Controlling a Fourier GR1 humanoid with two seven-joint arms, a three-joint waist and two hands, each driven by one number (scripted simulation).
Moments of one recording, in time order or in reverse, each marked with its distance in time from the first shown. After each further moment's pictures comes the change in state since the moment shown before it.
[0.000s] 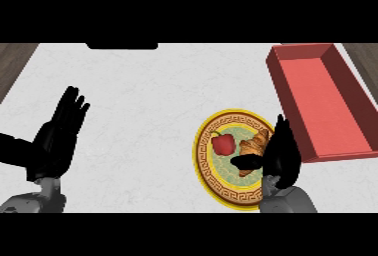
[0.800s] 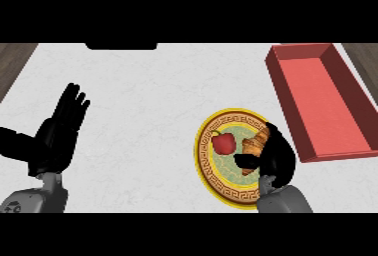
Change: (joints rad) left arm -0.030 -0.036 0.043 0.027 -0.035 -0.035 0.009; right arm -0.003 0.001 -0.009 0.114 -0.014 -0.069 -0.053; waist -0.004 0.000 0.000
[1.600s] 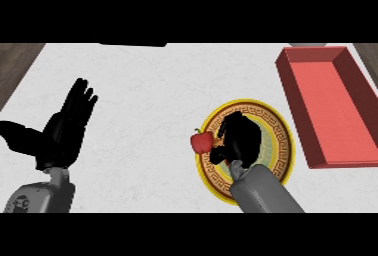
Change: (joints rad) left arm -0.040 -0.035 -0.002 0.008 -0.025 -0.030 0.012; right arm -0.238 -0.002 0.191 0.139 0.078 0.157 -0.092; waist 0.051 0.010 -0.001
